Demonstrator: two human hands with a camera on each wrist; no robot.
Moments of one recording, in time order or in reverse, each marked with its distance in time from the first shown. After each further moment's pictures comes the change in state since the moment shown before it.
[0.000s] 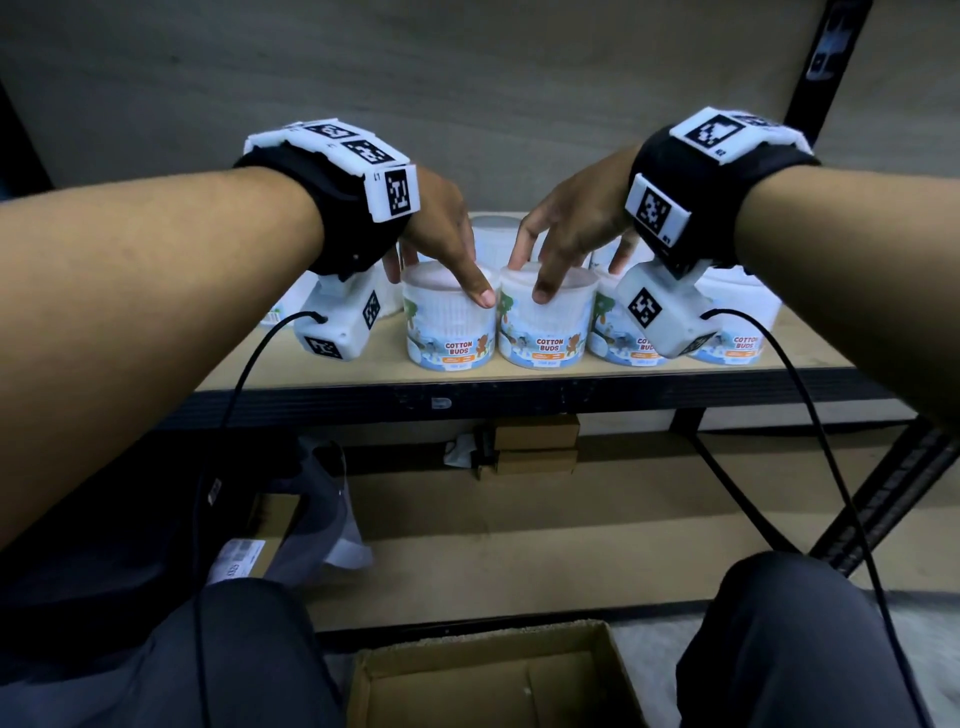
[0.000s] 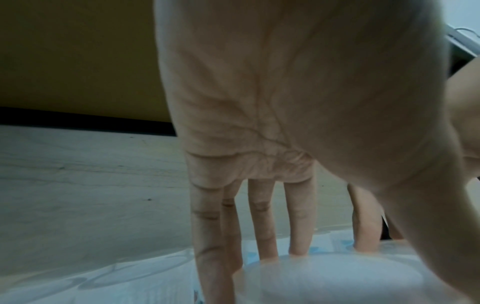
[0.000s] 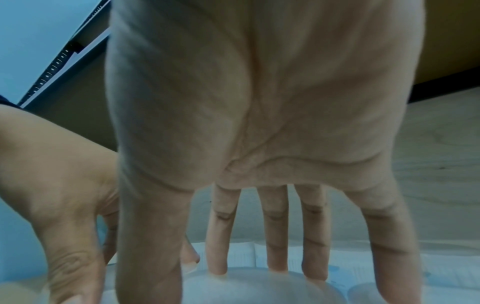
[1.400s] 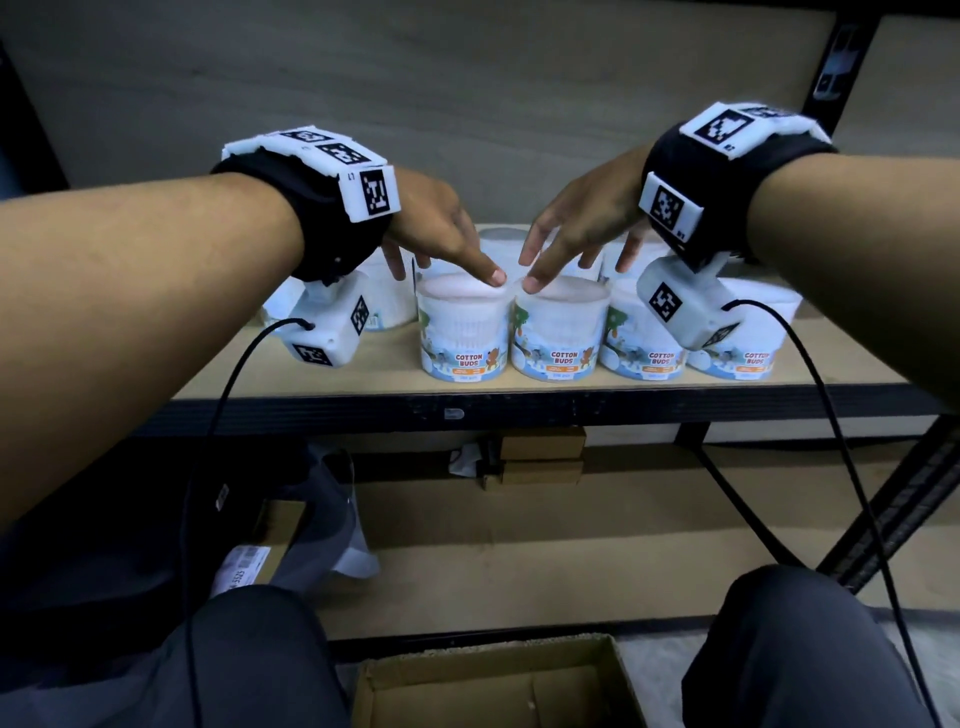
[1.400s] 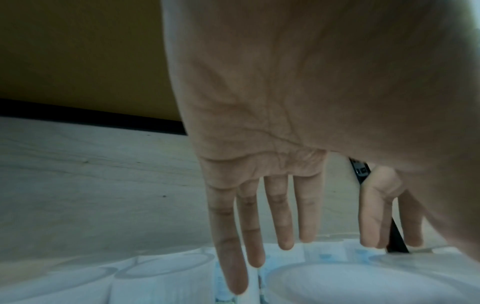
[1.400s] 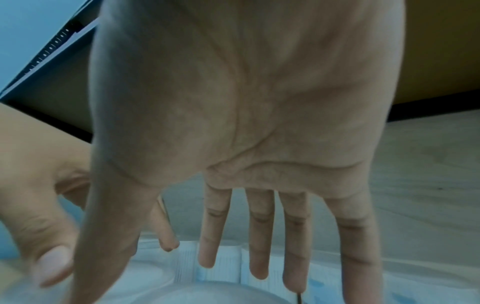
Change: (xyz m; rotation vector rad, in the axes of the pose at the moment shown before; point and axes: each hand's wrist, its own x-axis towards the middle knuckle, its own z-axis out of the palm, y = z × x) left_hand -0.006 -0.018 -0.010 0.019 0.087 0.083; right_hand 0.012 -0.003 -0.015 0.010 -0.024 0.065
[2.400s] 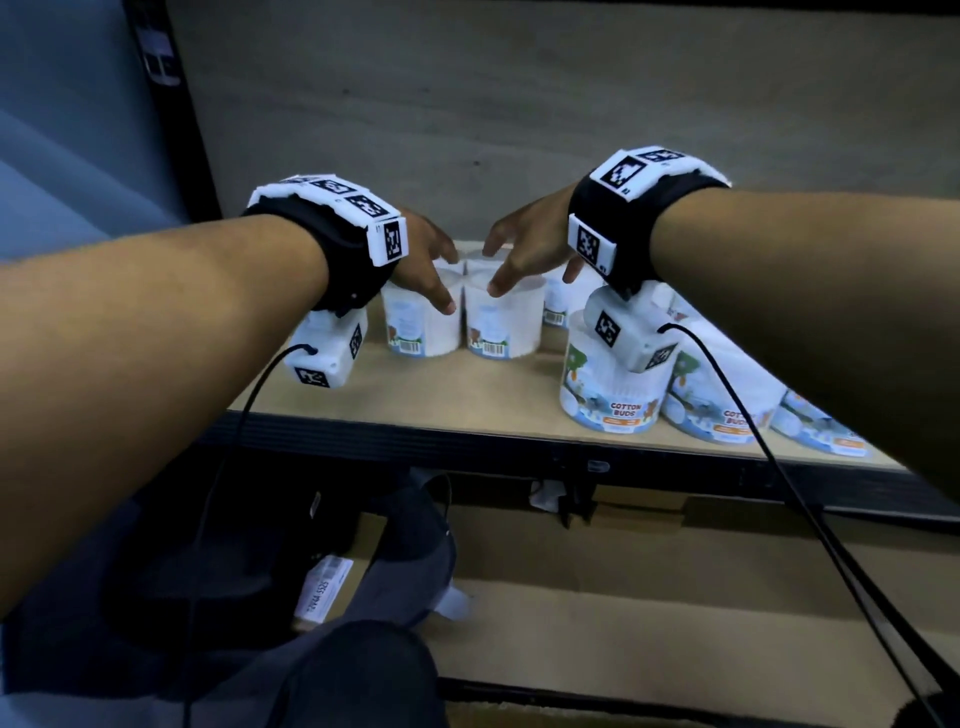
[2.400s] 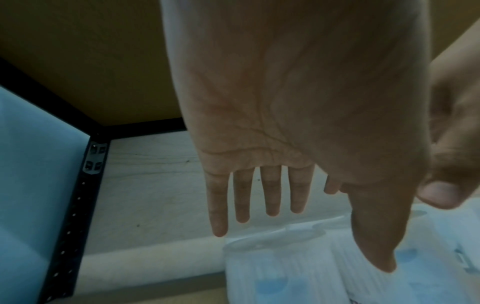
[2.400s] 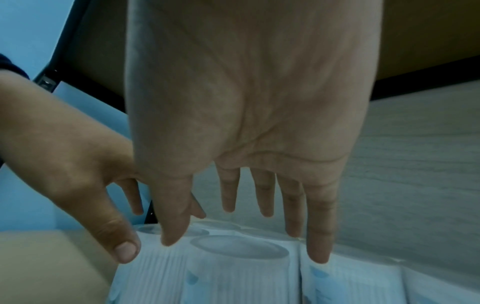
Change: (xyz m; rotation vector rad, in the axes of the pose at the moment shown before) left_hand -0.011 -0.151 -0.010 0.274 0.220 -0.252; right_hand 0.087 -0.158 0.011 -0.247 0.208 -0.213
